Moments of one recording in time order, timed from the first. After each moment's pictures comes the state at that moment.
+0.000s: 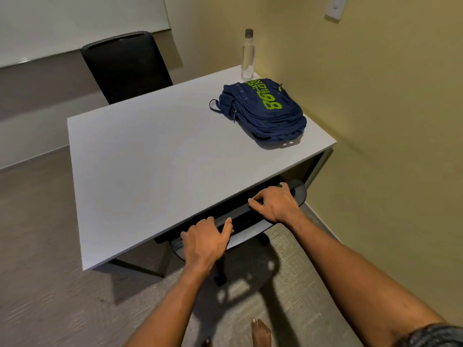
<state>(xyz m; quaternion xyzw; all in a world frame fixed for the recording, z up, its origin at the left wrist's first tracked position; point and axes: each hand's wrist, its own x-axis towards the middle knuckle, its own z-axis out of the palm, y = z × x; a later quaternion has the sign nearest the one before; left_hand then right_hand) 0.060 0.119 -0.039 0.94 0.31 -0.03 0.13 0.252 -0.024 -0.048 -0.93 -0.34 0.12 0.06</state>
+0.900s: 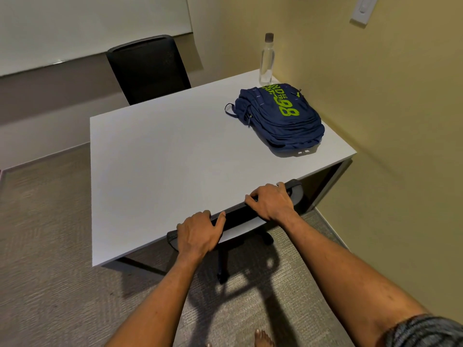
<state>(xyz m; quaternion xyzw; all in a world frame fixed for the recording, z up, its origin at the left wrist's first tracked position) 0.088 0.164 -0.049 0.93 0.33 -0.03 0.13 0.280 0.021 -0.052 -0.92 -0.36 0.10 0.05</state>
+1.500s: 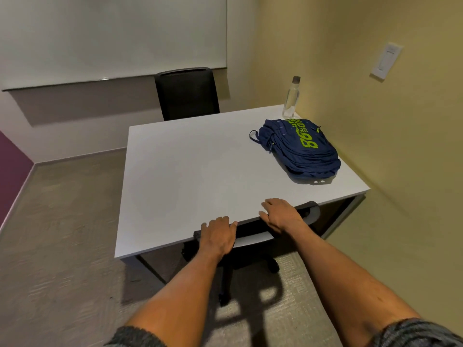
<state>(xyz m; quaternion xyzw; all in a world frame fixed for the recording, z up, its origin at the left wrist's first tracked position) 0.070 0.174 -0.036 0.93 0.31 -0.09 0.18 0.254 0.039 -0.023 -0.89 -0.43 0.14 -0.01</state>
